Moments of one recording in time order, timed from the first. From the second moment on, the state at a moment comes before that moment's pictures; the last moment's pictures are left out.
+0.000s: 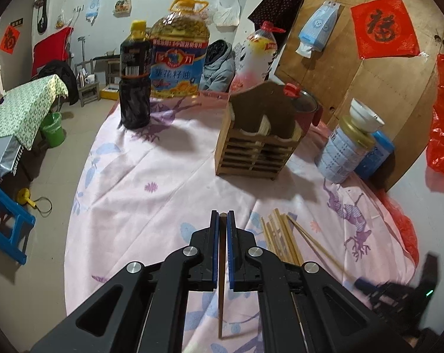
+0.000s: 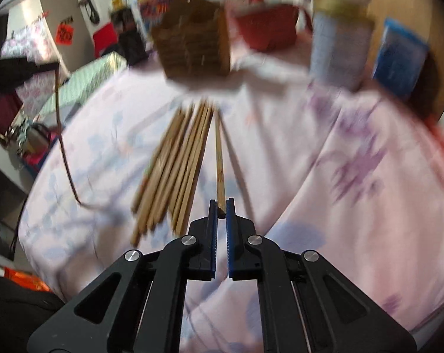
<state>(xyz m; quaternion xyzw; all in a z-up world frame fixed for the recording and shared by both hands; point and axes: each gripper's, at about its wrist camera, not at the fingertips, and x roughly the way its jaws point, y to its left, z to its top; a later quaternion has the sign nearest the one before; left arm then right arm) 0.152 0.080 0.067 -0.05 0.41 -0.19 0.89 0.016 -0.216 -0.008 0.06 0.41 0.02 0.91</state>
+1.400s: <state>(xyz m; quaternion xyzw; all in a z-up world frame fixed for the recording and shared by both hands) 0.314 -0.006 0.149 -0.01 0.33 -0.13 0.94 0.259 -0.236 0.176 0.09 0.25 0.08 0.96</state>
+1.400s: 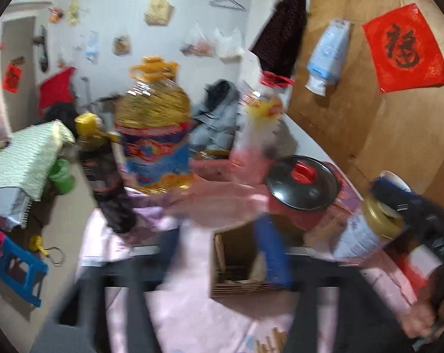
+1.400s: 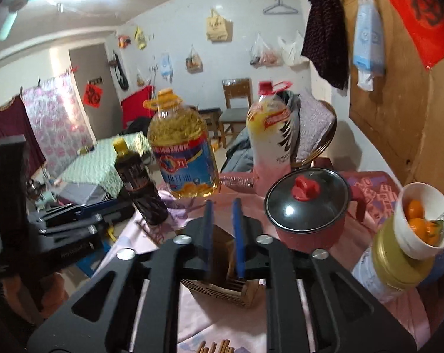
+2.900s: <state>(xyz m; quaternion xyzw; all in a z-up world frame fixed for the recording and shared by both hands) 0.083 0.126 -0.042 -0.03 0.54 -0.08 0.84 0.002 -0.159 -0.077 0.03 0.48 0.02 0.88</state>
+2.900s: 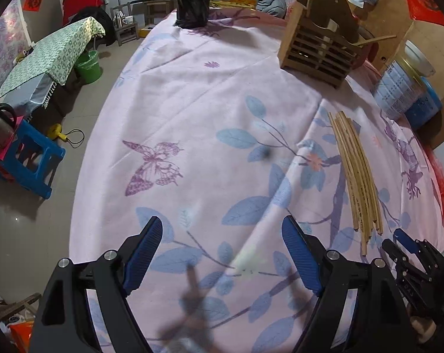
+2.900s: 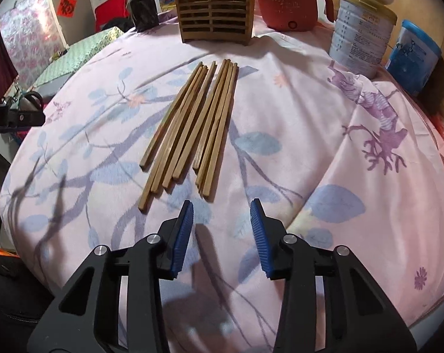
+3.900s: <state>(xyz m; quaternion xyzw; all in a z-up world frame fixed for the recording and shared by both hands) 0.098 -0.017 -0.086 0.04 0.57 -0.24 0.78 -0.032 -0.245 -0.046 0.05 0.47 -0.08 0.88</state>
